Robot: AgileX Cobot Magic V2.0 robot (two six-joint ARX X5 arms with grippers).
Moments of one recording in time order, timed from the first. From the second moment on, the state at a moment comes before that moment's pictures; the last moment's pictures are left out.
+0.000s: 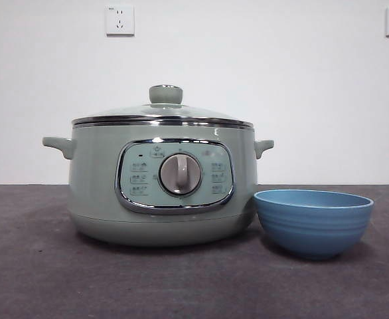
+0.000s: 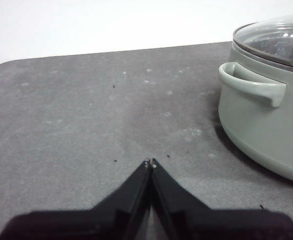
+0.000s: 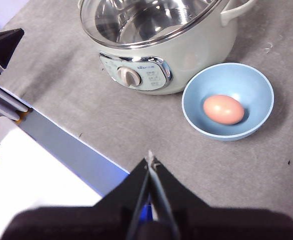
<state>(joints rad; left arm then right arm) 0.03 0.00 0.02 -0.20 0.11 0.05 0.47 0.54 0.84 -0.98 -0.31 0.11</state>
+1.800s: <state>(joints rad) 0.03 0.00 0.02 -0.20 0.11 0.05 0.01 0.00 0.02 -0.15 -0.23 0.05</state>
